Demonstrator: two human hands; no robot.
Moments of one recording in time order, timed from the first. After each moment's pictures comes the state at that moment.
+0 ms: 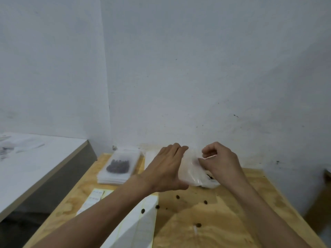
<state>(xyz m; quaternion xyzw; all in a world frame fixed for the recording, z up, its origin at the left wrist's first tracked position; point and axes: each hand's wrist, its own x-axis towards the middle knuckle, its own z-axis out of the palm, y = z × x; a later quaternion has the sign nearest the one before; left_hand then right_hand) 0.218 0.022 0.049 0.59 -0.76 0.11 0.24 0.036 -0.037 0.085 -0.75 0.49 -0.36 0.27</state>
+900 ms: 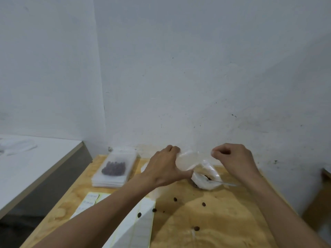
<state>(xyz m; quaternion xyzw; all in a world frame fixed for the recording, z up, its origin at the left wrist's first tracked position) 0.210 0.001 0.051 0.68 -0.68 0.00 0.28 0.005 -0.076 0.086 -0.74 0.52 -0.35 0.23</state>
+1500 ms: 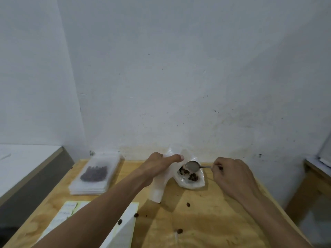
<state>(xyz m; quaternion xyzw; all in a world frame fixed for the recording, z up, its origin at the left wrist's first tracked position) 0.194 -0.044 0.040 0.66 -0.46 -0.43 0.42 -0.037 -0.073 0.052 -0.80 0.54 -0.27 0.02</state>
